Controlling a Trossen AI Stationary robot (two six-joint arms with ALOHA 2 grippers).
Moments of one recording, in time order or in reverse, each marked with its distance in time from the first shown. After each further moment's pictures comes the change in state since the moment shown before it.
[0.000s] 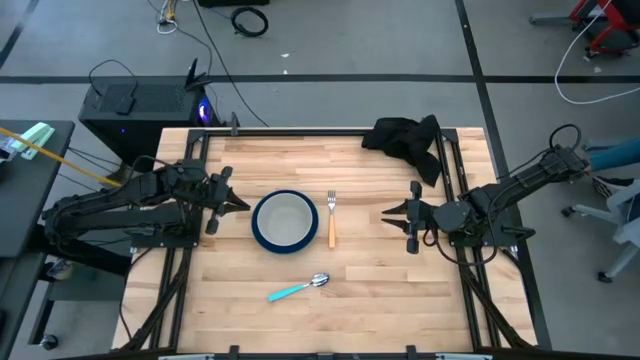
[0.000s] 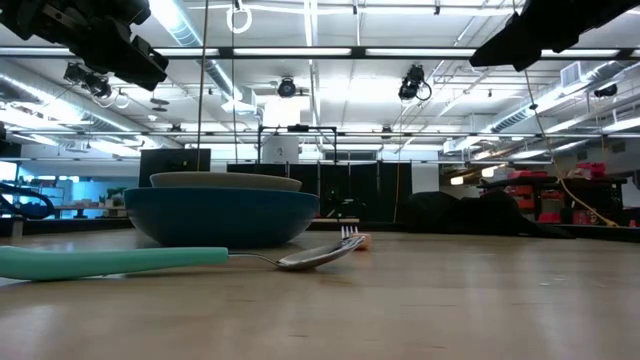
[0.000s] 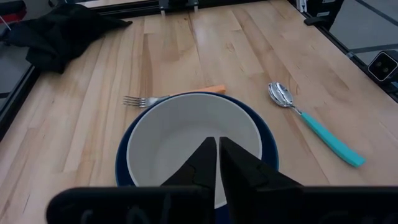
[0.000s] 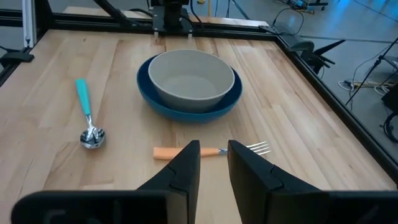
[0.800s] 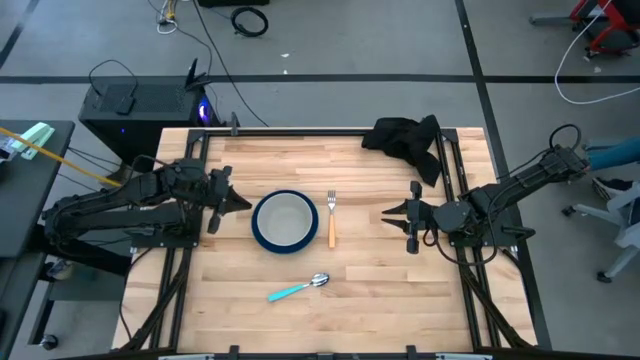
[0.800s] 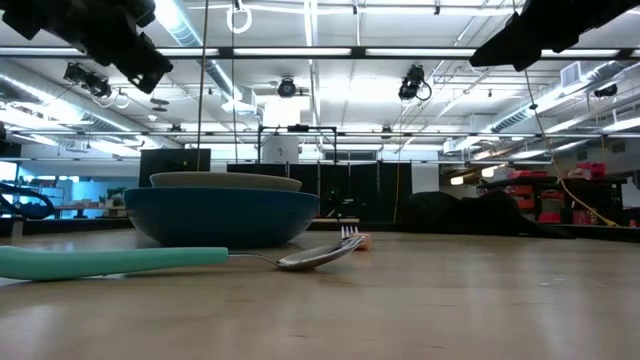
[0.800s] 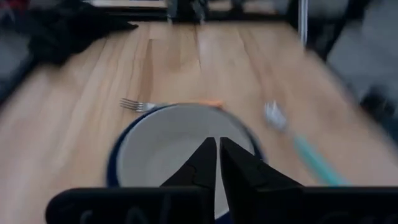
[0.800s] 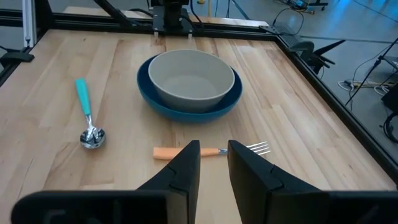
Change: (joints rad) left arm -0.001 0.000 0.000 0.050 0.005 -0.158; right arm 0.000 0.000 0.000 0.000 0.000 -0.001
